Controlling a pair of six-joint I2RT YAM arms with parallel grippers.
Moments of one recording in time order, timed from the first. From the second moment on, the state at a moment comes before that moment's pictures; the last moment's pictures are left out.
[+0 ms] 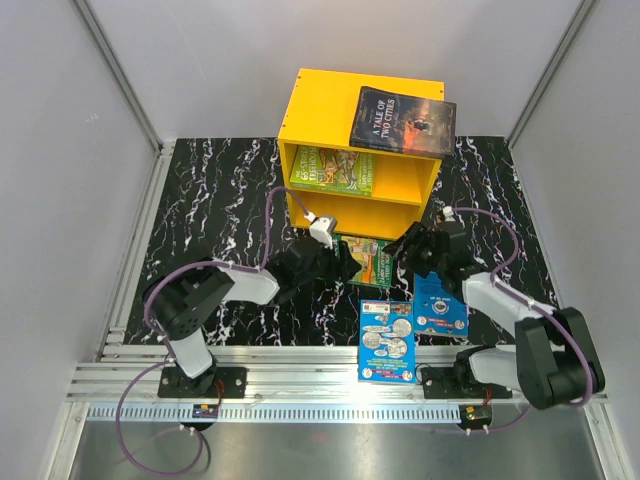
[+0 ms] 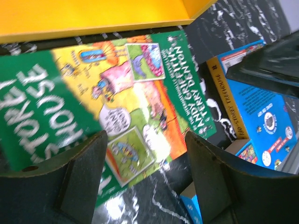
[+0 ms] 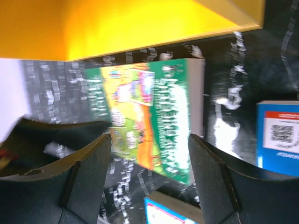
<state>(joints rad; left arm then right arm) -0.82 1.76 0.71 0.64 0.06 -0.58 0.26 1.22 0.50 0.12 -0.23 0.83</state>
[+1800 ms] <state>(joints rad) -0.74 1.71 0.52 0.78 -0.09 -0.48 0.50 1.38 0.55 0.09 -0.10 0.86</state>
